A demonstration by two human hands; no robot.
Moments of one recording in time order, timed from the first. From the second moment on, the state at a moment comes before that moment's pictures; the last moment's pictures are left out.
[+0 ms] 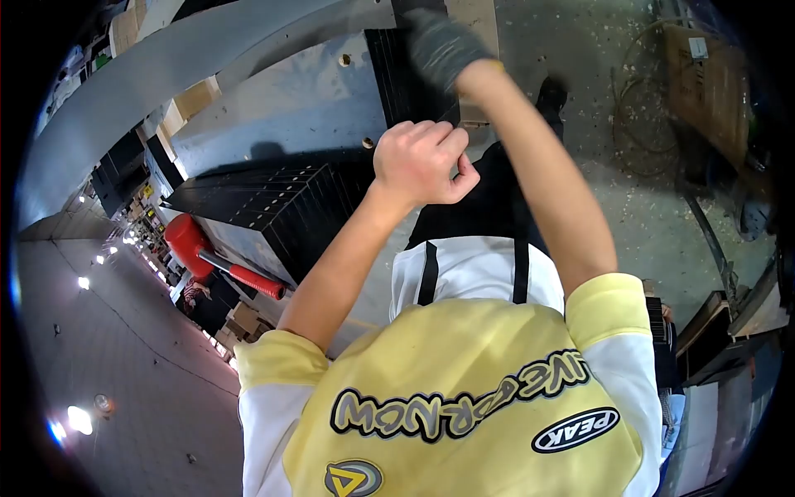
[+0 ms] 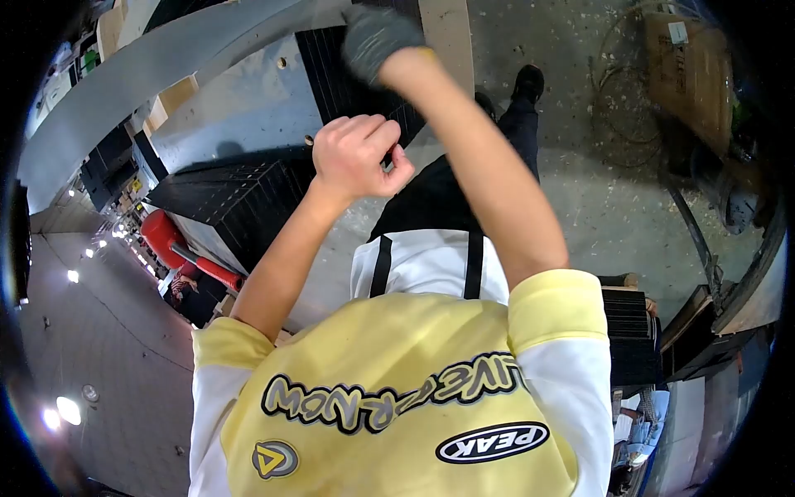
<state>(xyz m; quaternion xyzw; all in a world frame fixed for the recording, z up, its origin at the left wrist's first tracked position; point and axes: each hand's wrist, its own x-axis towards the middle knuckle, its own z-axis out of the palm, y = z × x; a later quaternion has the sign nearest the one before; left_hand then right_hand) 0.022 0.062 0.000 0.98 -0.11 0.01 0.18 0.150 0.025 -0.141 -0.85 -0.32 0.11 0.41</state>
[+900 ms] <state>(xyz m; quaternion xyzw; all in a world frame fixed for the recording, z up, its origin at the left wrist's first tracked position) 0.024 0.058 0.003 0.98 -0.06 -0.06 0.18 0.166 0.021 -0.052 -0.74 -0.24 0.09 0.62</state>
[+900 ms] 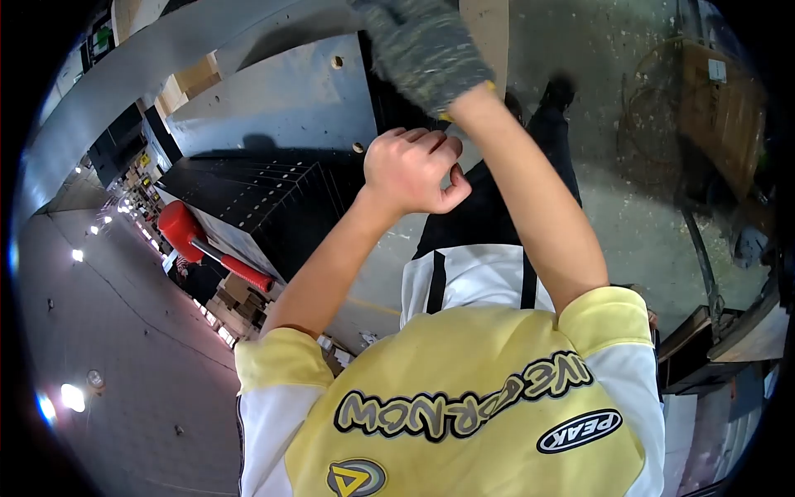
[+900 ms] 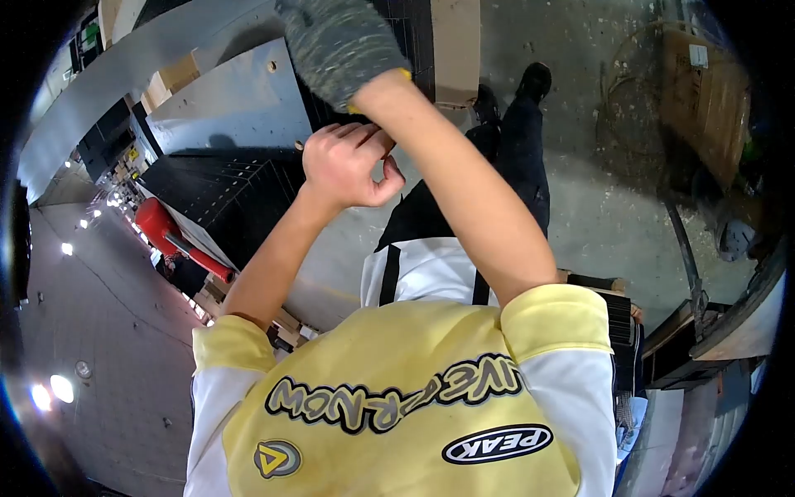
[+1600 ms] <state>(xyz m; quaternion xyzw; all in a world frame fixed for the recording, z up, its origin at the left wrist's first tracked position) 0.031 0.057 0.005 0.98 -0.10 -0.05 0.14 0.152 0.007 -0.183 -0.81 -0.16 0.27 0.49</state>
